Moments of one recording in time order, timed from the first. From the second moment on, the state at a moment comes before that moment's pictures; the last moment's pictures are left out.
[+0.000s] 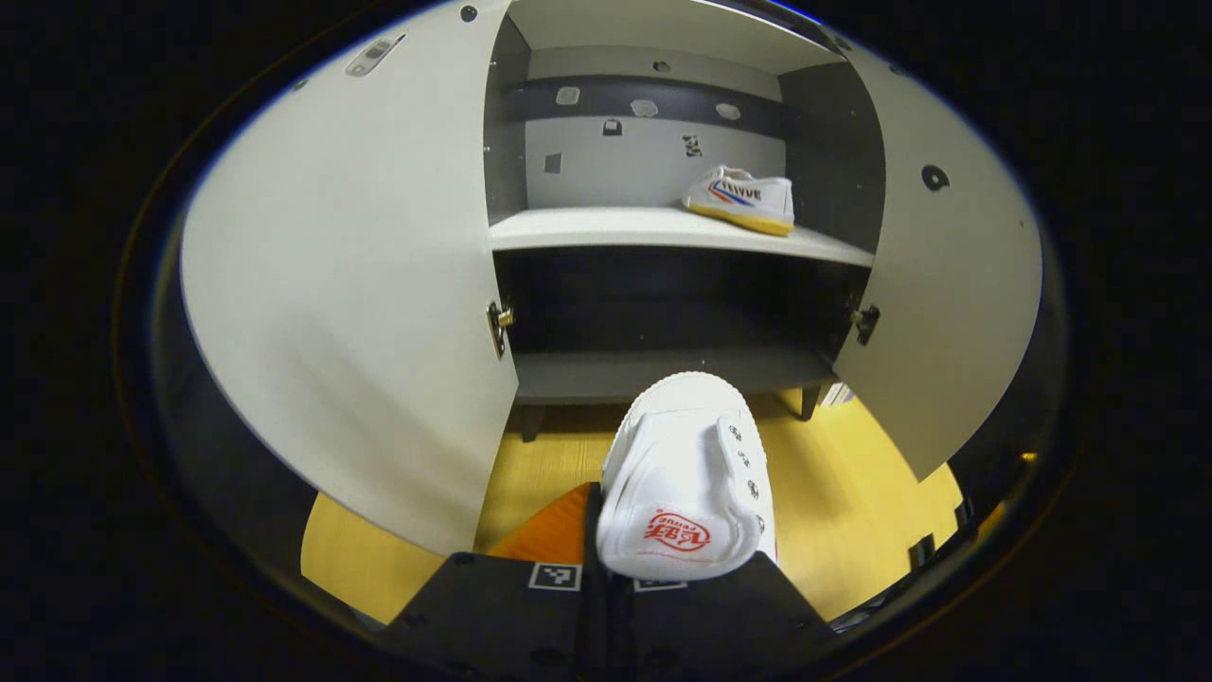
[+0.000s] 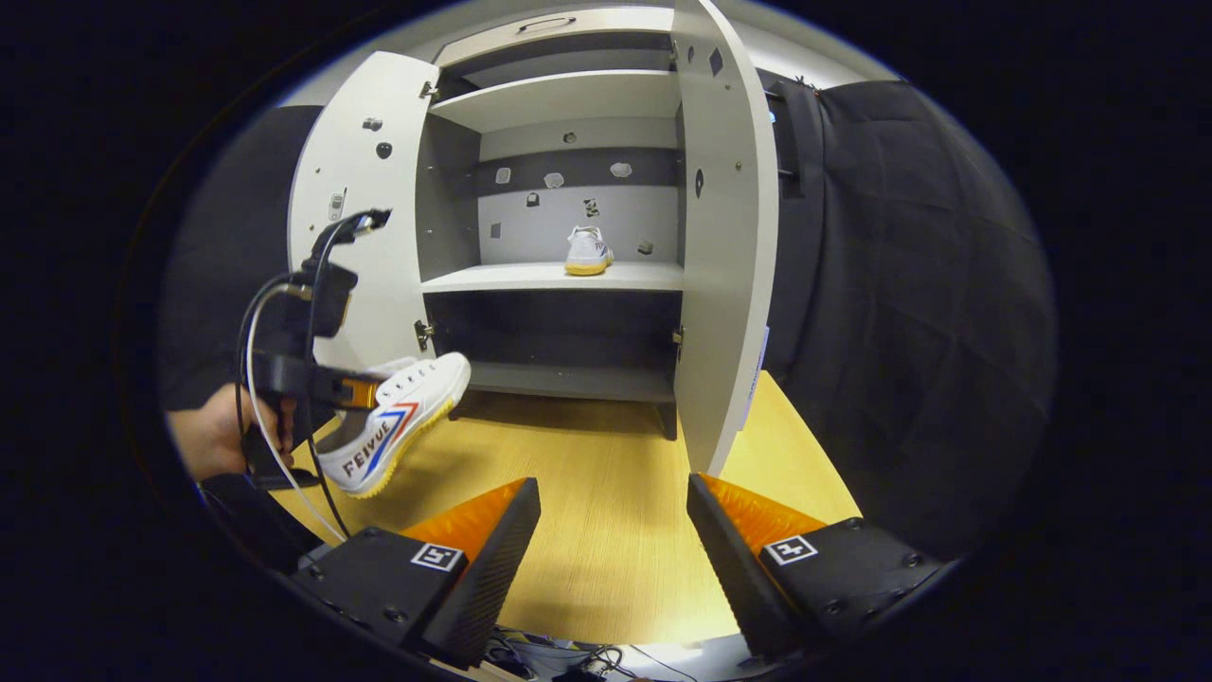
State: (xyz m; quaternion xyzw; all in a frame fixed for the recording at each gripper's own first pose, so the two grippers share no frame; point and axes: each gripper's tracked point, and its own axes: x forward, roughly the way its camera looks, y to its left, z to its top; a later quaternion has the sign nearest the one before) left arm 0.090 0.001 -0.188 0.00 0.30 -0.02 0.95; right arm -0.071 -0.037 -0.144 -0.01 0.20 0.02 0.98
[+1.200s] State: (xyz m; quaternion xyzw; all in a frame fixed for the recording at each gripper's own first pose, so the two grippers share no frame) left arm 0.414 0.015 -0.024 0.04 0.27 0.02 0.96; right arm -0.052 -0.103 -0.128 0.02 0.15 0.00 0.99
